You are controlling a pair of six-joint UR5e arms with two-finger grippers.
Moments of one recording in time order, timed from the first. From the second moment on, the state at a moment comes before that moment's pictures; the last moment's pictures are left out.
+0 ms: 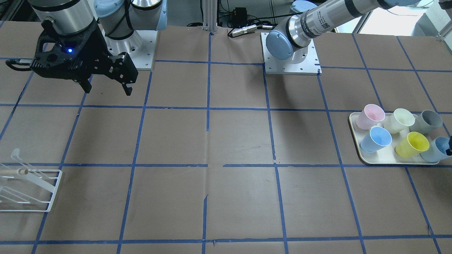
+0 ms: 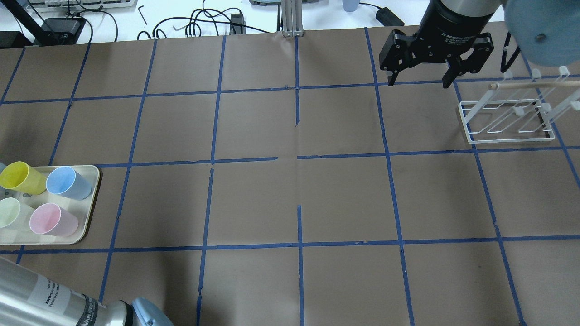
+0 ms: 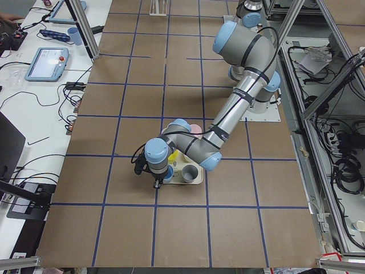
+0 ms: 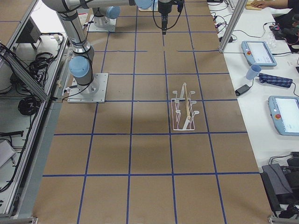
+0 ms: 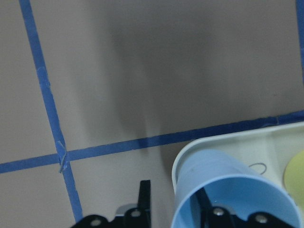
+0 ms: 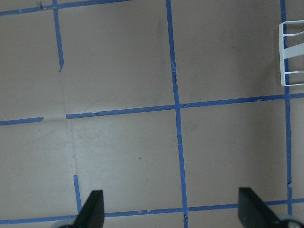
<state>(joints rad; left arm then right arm) -0.66 -2.20 -1.41 -1.07 1.58 1.10 1.60 -1.54 1.49 -1.58 -1.54 0.12</state>
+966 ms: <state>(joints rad) -0.64 -2.14 -1.31 -1.29 1.57 1.16 1.60 -1.54 1.49 -1.58 -1.54 0.12</state>
